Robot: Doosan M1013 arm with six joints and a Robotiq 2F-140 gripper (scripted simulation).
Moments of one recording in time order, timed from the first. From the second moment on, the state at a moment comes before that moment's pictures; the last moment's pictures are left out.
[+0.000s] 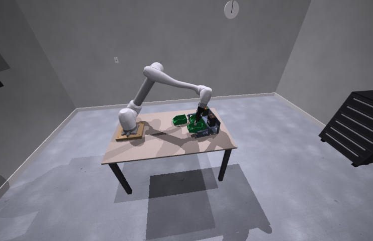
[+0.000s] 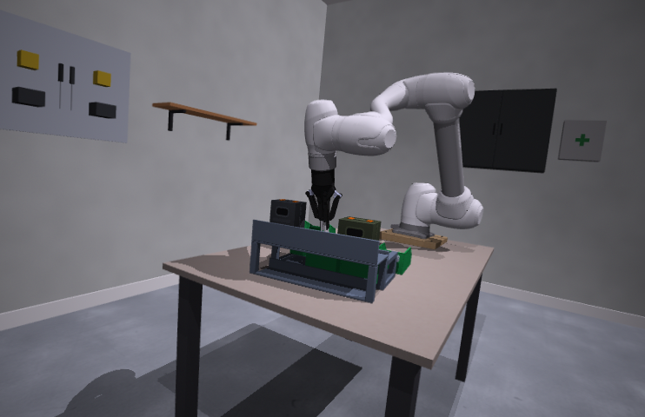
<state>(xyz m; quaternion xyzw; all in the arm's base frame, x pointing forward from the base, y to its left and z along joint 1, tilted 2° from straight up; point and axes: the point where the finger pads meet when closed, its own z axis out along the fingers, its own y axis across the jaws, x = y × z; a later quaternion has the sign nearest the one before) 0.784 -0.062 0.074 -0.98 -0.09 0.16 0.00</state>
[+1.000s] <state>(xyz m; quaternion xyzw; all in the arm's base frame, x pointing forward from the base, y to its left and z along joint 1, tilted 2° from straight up) 0.783 -0.062 0.065 -0.98 -0.09 0.16 0.00</state>
